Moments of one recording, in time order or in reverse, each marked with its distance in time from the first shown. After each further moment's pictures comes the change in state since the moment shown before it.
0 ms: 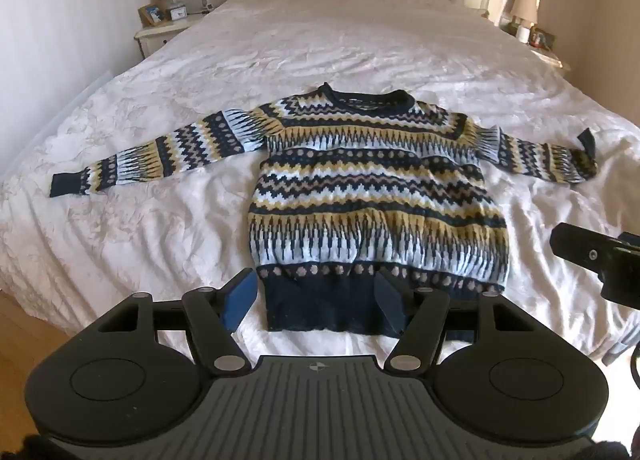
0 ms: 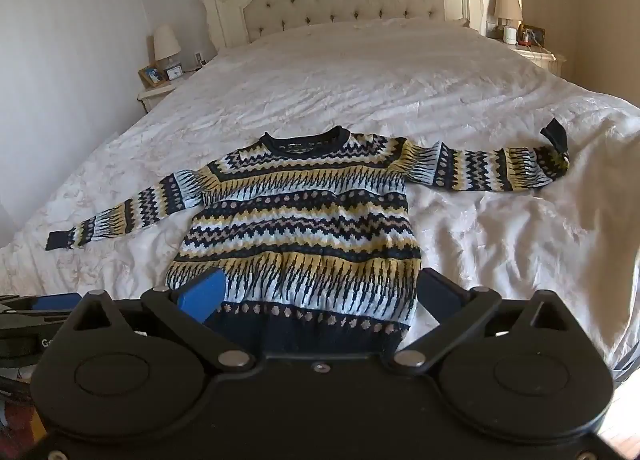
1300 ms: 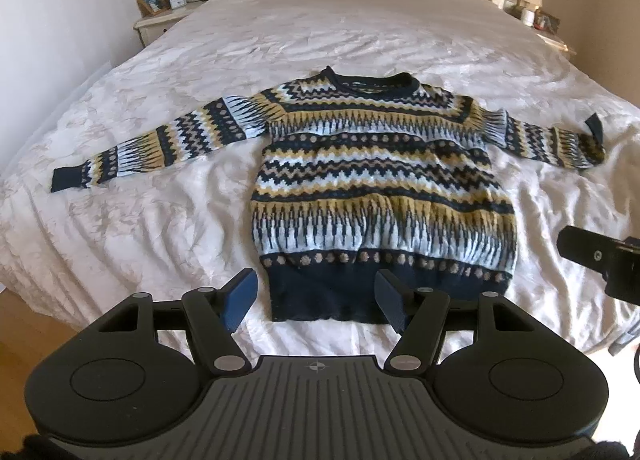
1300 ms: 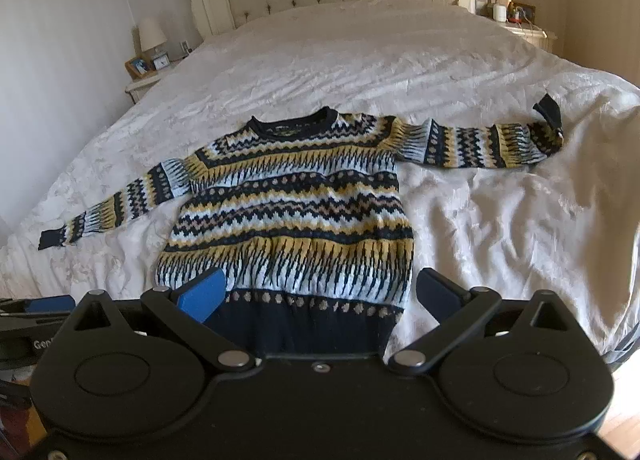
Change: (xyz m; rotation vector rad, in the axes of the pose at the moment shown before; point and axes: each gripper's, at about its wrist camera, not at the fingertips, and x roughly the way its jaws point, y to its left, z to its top) left arm 0.009 -0.005 0.005 0.005 0.060 0.024; right arm 0.019 -0.006 0.000 0.041 0.069 -0.025
